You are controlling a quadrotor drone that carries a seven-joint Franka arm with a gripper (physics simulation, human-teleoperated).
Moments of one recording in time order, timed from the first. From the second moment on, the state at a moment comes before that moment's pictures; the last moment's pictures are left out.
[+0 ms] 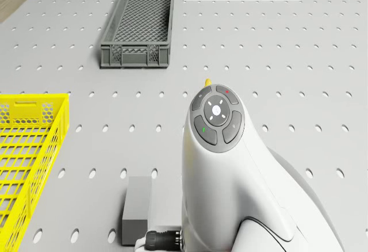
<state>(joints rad) -1.12 -1.55 1.30 -2.79 -1.83 1.64 1.57</state>
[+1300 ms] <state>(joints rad) -1.13 -1.56 1.30 -2.79 -1.83 1.65 1.58</state>
